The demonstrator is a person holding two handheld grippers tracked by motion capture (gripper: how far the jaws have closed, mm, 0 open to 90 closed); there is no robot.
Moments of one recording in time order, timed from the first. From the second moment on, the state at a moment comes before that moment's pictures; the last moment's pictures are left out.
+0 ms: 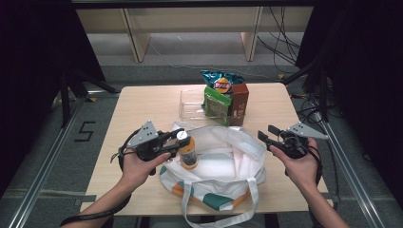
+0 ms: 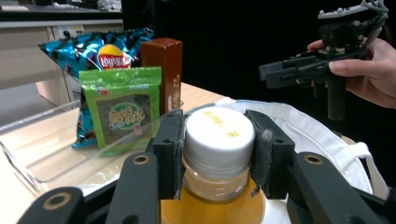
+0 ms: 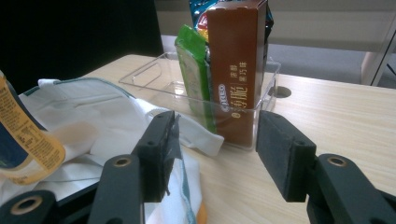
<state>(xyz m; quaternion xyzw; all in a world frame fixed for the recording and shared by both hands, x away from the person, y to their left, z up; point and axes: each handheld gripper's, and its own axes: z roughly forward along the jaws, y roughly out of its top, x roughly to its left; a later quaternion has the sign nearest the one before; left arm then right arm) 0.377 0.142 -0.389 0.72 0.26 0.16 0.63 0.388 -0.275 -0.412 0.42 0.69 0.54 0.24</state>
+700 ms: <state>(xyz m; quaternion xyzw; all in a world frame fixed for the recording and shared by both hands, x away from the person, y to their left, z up) 0.383 0.144 -0.373 0.71 0.25 0.17 0.64 0.388 -0.275 -0.412 0.43 0.69 0.53 0.23</state>
